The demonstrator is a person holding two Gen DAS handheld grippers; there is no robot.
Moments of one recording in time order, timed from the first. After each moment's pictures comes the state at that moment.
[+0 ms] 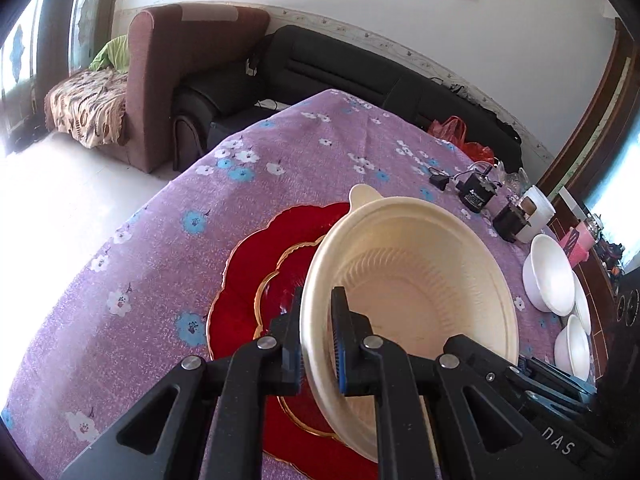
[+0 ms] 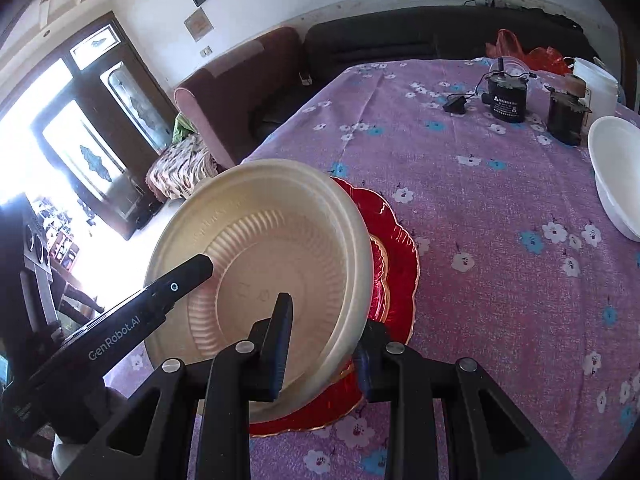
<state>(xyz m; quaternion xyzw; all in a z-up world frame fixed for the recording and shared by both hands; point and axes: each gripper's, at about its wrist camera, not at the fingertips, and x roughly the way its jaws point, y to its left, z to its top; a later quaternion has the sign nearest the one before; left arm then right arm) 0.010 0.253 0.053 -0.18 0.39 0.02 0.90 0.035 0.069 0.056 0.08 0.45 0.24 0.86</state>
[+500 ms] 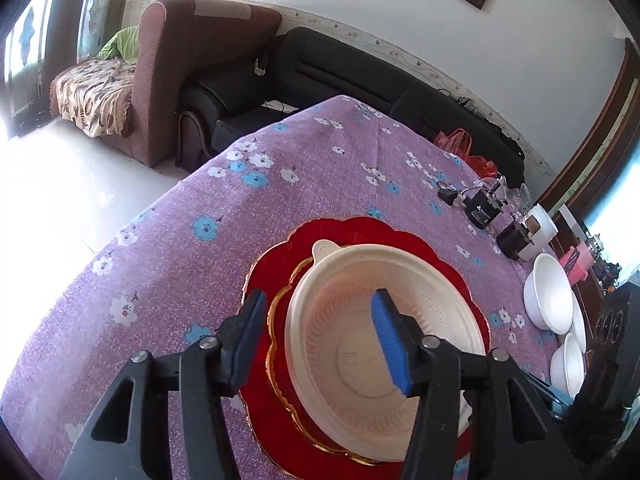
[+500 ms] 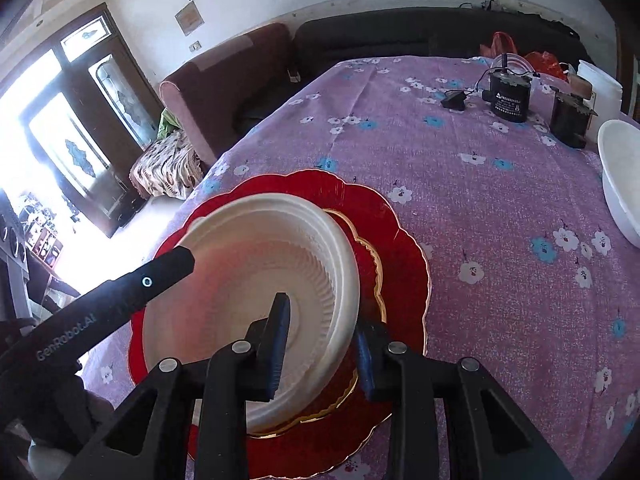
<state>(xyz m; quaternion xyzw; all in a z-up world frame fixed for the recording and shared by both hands) 0.009 0.268 0.052 -0.21 0.37 0.03 0.90 0.057 0.081 0.034 0.06 0.45 0.22 0.86</state>
